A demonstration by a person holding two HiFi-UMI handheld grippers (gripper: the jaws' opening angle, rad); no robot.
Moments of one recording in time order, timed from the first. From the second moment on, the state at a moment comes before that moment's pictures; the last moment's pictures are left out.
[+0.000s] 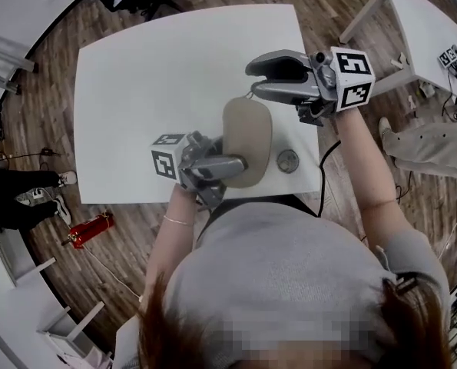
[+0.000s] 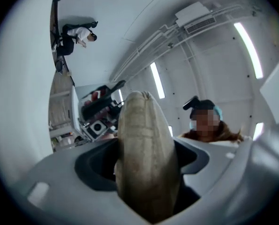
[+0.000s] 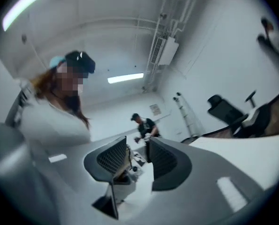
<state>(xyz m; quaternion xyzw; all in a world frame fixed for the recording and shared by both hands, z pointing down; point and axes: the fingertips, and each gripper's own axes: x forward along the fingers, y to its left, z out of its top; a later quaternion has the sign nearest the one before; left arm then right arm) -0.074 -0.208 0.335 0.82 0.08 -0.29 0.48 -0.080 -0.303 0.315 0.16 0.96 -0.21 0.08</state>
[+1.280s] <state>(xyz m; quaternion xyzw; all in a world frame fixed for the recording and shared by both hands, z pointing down) -0.130 -0.233 0.356 0.76 -0.04 -0.45 0.46 -0.075 -0.285 0.332 0.29 0.92 -0.25 0.08</state>
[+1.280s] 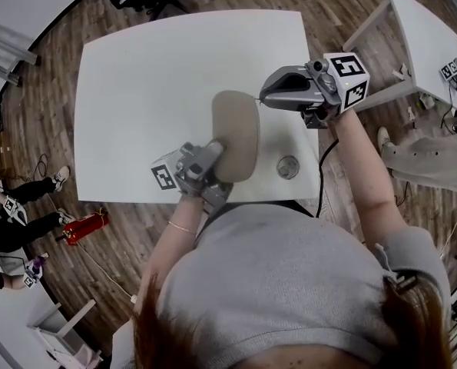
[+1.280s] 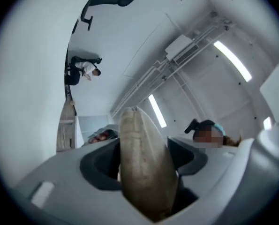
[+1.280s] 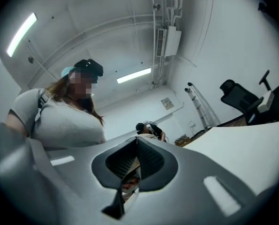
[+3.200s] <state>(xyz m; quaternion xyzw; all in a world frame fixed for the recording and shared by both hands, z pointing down) -0.171 -0.272 0.375 0.70 -0.27 -0.49 0.44 -0.103 -0.232 0.389 0.08 0.91 -0.40 0.06</state>
